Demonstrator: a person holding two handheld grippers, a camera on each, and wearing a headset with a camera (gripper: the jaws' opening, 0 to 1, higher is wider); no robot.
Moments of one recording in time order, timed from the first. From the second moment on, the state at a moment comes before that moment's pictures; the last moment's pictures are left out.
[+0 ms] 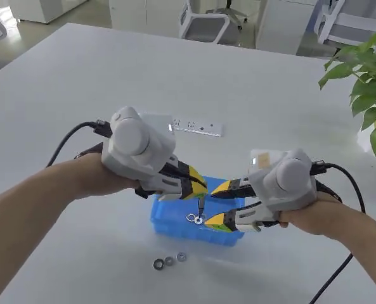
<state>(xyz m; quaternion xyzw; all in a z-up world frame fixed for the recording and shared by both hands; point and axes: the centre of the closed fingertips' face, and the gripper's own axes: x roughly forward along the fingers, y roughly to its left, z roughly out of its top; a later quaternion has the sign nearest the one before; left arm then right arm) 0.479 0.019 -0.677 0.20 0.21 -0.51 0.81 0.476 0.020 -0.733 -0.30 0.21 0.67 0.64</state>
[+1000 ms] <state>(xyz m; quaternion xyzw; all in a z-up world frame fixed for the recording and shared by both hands) 0.433 0.044 -0.640 0.21 0.24 -0.49 0.81 0.446 -0.045 -0.700 -0.26 0.23 0.60 0.72</state>
